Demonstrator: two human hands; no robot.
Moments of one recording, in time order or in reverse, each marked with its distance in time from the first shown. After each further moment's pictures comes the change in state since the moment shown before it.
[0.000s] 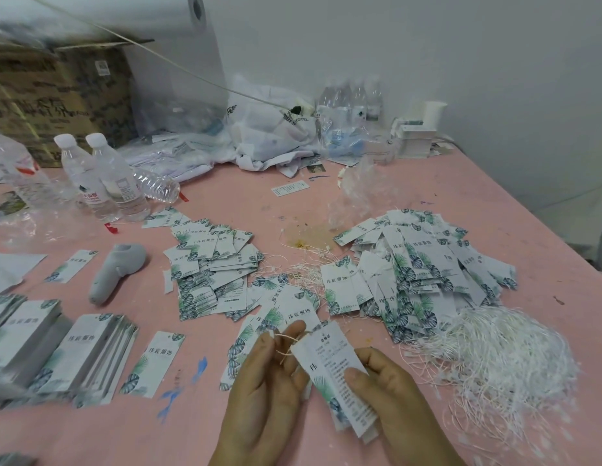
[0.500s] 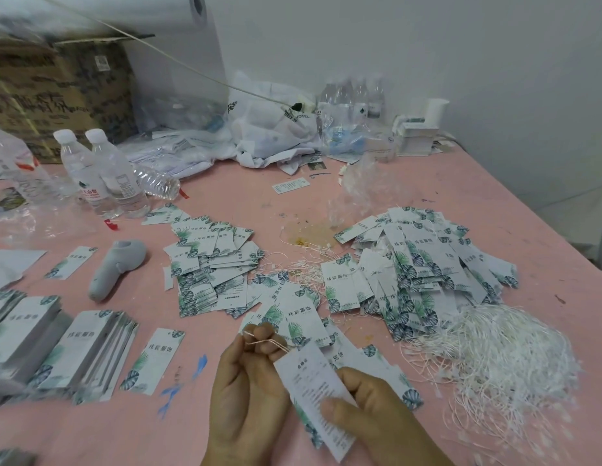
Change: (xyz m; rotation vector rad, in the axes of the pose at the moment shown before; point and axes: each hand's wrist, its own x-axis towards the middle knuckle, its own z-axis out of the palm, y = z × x) left_hand -0.002 0.010 -0.005 -0.304 -0.200 0.086; right_hand -0.006 0.000 0.011 -0.107 -0.237 0.075
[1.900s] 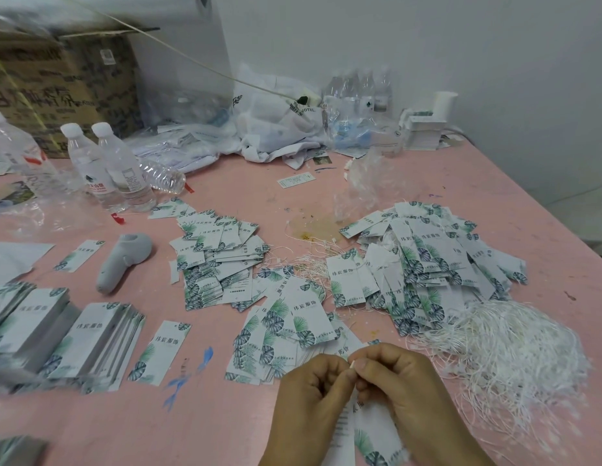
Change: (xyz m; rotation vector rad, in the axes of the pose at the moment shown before) left_hand -0.022 -0.043 0.009 1.452 0.024 0.146; right_hand 0.006 -0.006 -0.019 0.092 0.384 -0.072
